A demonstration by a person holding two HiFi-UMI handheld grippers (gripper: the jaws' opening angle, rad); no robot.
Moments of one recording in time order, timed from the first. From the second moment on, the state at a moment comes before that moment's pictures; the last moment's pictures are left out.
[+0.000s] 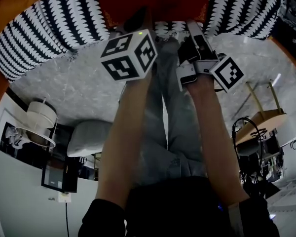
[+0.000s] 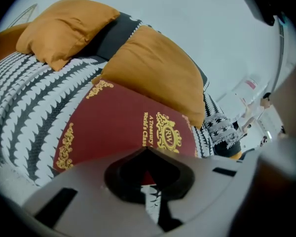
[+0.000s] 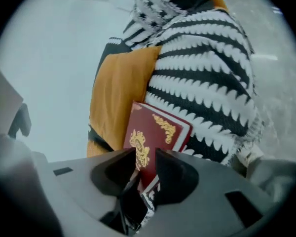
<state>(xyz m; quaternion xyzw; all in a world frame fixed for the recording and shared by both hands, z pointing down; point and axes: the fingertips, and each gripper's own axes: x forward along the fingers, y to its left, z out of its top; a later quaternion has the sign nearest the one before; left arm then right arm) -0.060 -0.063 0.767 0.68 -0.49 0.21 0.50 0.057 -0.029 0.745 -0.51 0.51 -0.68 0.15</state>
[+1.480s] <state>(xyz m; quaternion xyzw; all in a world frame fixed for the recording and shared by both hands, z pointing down) -0.036 -0.087 0.722 0.79 -0.45 0.26 0.32 -0.018 -0.078 0.728 -0.43 0.79 -0.34 -0.29</state>
